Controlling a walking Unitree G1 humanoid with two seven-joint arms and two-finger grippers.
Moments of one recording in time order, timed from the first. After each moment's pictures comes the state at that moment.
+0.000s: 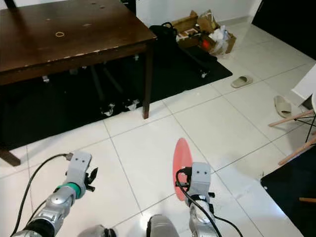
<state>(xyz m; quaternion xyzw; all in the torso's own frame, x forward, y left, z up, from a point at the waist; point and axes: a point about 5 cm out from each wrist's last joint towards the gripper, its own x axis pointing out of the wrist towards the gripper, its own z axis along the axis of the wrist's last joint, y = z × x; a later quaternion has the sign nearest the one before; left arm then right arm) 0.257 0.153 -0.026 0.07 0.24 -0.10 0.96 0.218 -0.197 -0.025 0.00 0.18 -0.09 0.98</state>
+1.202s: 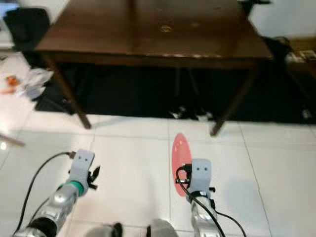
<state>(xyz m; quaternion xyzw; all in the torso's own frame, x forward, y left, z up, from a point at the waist) 0.255 0.159 -0.028 0.09 0.25 -0.10 0.96 0.229 -0.189 -0.014 -0.01 0.15 -0.05 0.99</state>
